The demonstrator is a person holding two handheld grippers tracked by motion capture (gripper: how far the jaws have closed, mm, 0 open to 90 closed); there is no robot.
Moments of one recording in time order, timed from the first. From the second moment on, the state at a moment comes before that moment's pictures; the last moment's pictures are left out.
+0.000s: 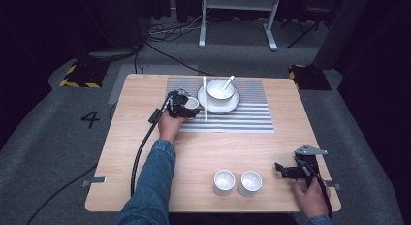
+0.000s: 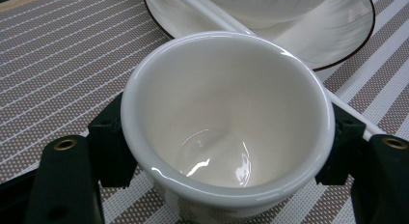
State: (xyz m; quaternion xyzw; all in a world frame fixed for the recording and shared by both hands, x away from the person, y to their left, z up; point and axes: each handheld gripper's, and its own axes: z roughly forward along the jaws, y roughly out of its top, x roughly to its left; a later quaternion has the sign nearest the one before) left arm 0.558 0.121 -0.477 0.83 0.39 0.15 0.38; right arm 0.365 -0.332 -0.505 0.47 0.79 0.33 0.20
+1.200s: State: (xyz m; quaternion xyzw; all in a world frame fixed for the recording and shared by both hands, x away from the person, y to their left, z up) left arm 0.525 0.134 -0.441 0.80 0.40 0.18 0.41; right arm 0.365 -0.332 -0.505 0.47 0.79 0.33 0.20
